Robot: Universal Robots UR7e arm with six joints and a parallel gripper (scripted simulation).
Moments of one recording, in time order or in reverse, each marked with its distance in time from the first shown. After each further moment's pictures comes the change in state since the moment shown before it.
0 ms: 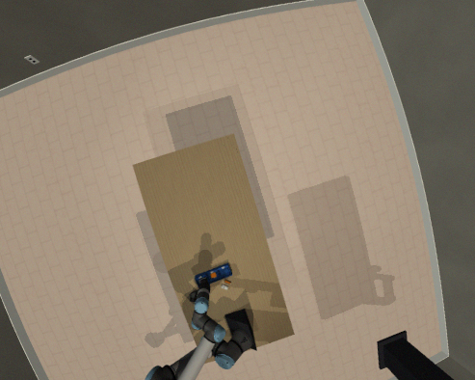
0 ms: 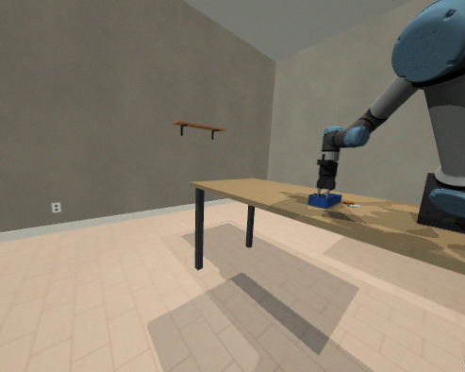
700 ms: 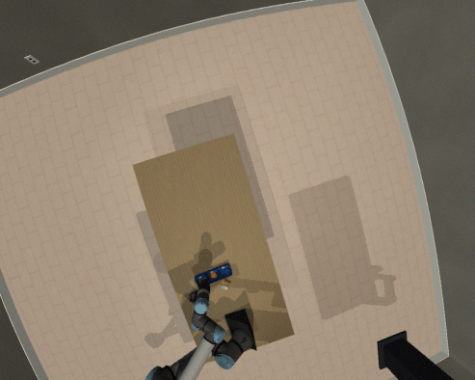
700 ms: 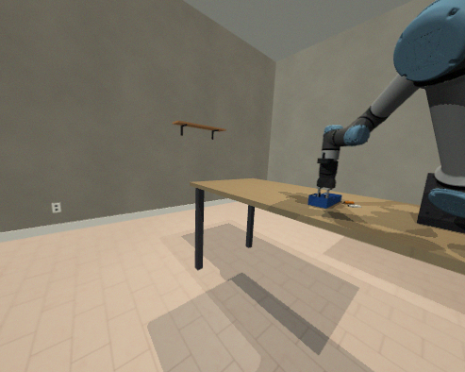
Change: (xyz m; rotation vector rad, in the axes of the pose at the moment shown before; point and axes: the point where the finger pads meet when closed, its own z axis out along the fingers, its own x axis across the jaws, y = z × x) arm 0.000 0.000 -0.006 0.000 0.000 0.000
